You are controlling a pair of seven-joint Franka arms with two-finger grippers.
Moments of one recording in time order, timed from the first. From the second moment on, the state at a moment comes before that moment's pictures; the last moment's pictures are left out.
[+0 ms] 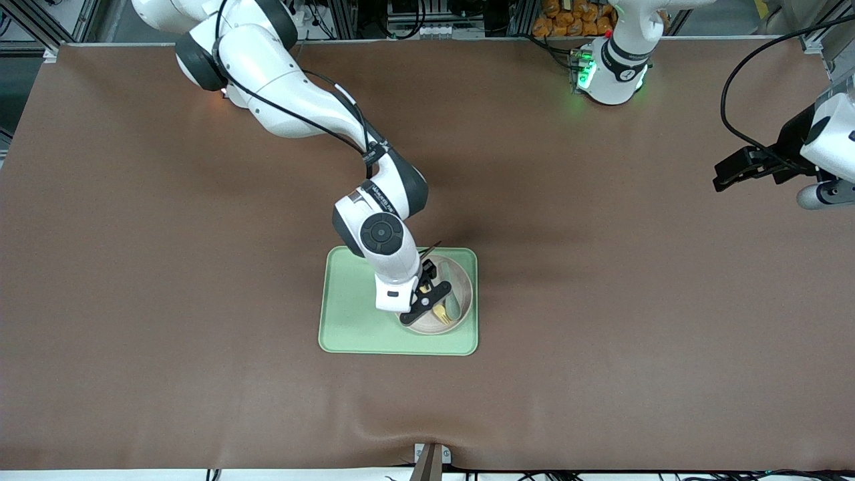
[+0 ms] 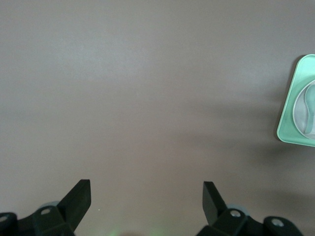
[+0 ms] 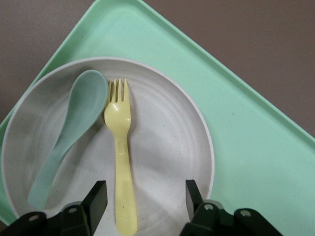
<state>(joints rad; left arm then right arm) -0.01 0.05 -0.09 -1.50 0.01 1.51 -0.22 0.62 1.01 0.02 -1.05 0.01 2.17 -0.03</state>
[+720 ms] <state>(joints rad) -0.01 0.05 -0.09 -1.53 0.01 1.53 -0.22 0.63 1.04 0.02 -1.05 0.00 2.18 -0.03</state>
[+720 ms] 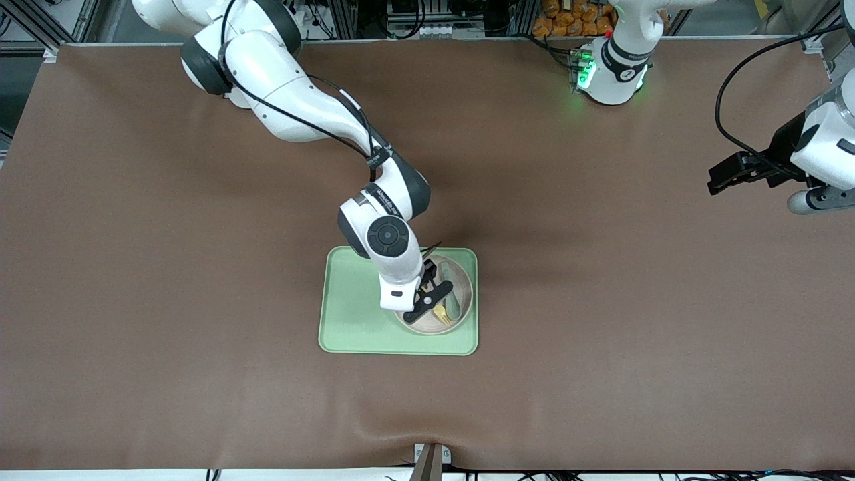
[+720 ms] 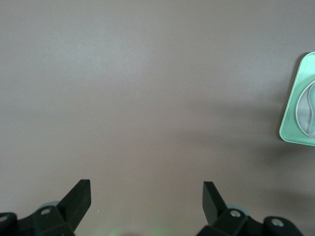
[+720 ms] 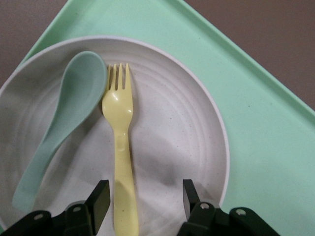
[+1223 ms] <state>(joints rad) -0.01 0.05 -0.09 -1.53 0.01 1.53 -0.22 0.65 1.06 0.02 -1.05 -0.04 2.19 -0.02</state>
